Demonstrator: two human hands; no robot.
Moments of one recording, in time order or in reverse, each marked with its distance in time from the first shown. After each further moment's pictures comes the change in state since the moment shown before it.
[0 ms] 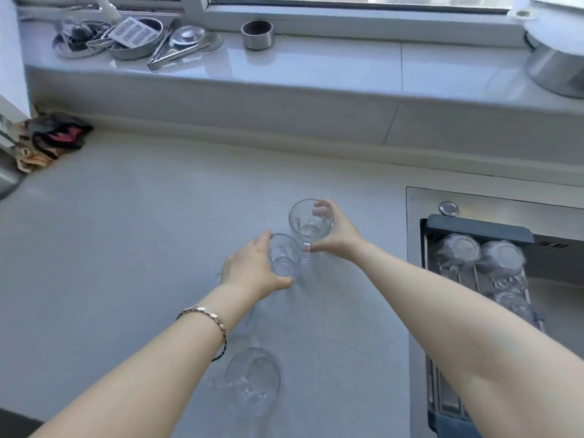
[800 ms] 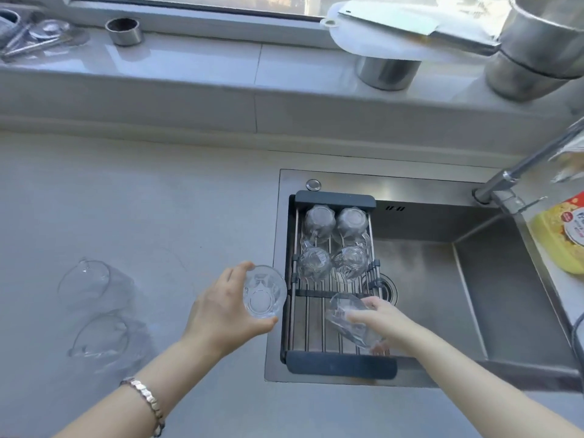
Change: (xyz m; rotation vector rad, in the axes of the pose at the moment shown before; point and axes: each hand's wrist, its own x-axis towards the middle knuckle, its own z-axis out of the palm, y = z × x) left_hand -0.142 0.157 0.076 -0.166 0.036 0.183; right_hand -0.268 0.125 -0.188 0.001 0.019 0.749
